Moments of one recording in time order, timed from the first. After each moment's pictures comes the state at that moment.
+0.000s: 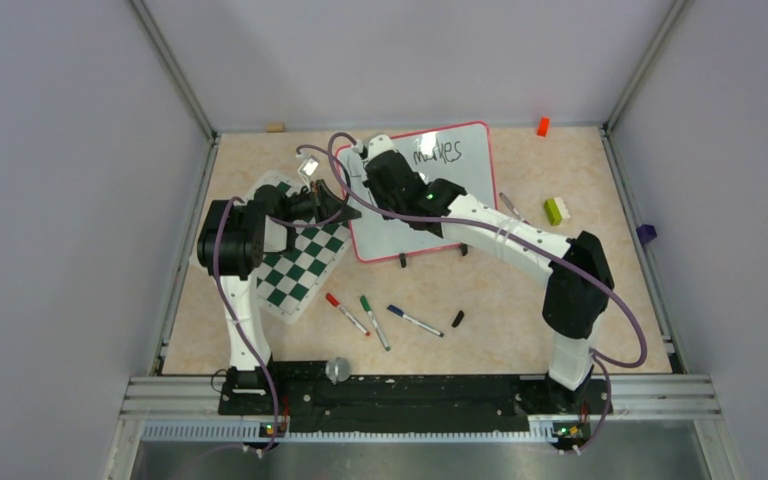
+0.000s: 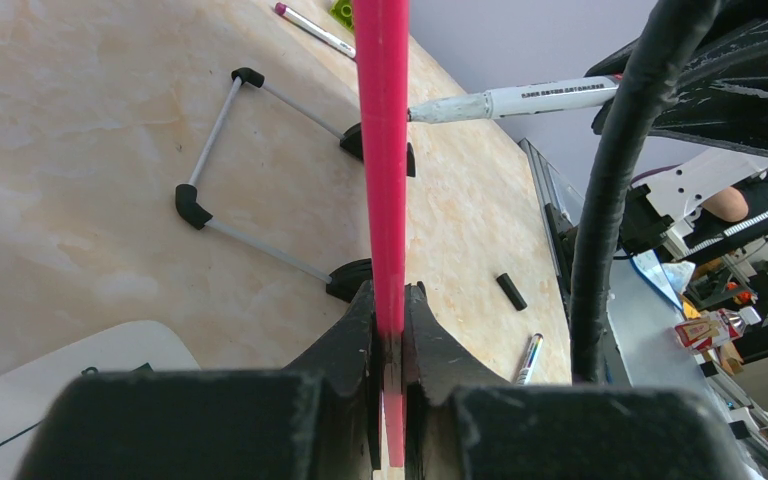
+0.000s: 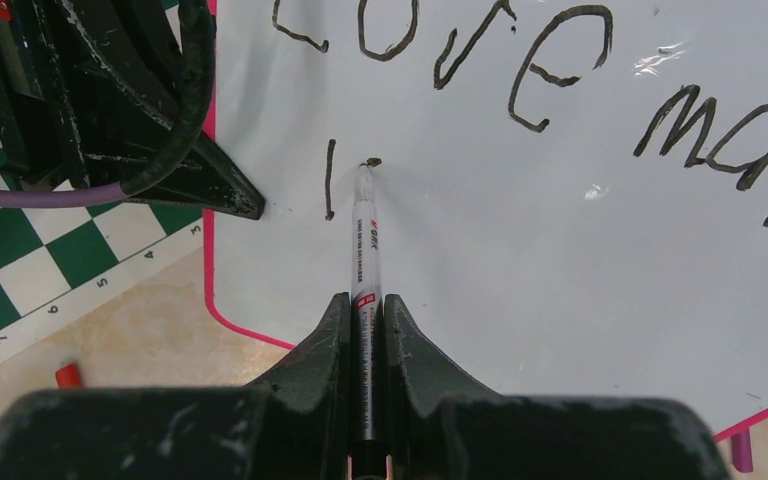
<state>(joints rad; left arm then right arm) -0.02 2.21 1.00 1.52 1.37 -1.00 0.89 1.84 1.68 -0.50 0.40 0.13</state>
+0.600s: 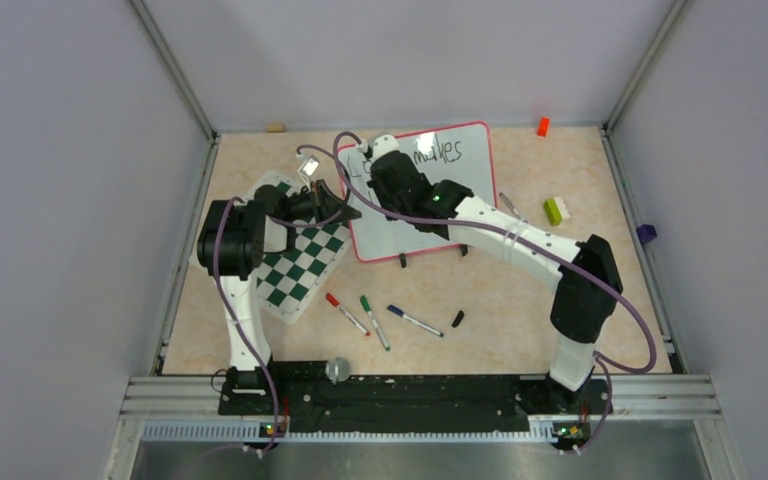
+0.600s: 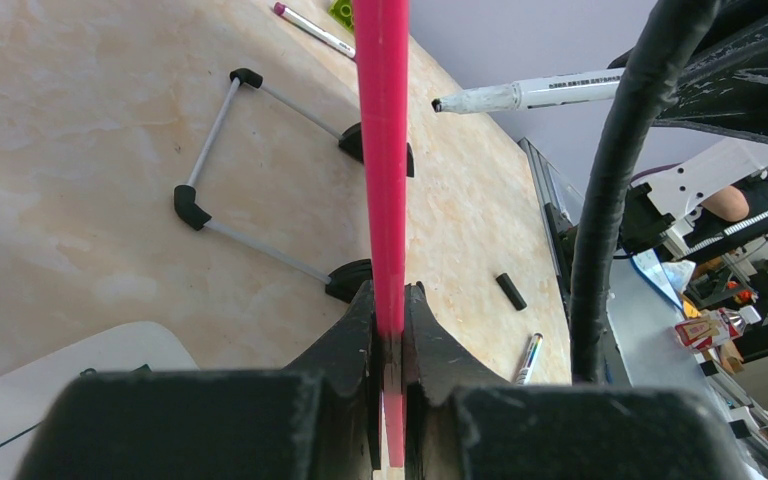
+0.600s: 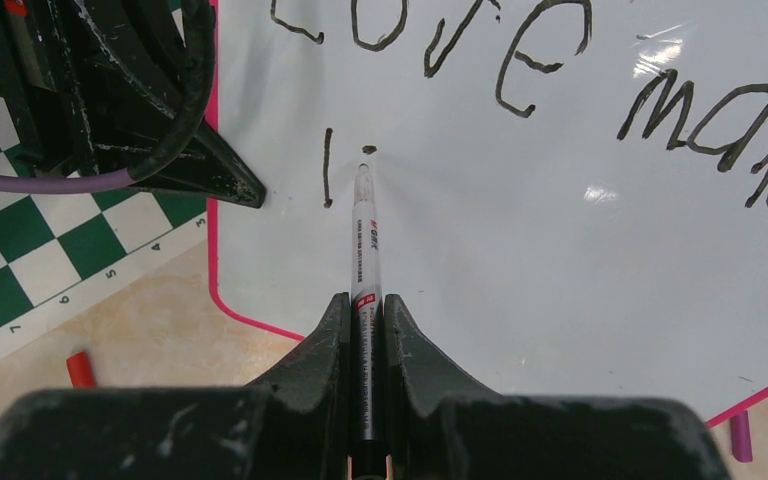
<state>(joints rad) -0.02 2.21 1.00 1.52 1.37 -1.00 0.89 1.80 1.64 -0.49 0.39 0.14</state>
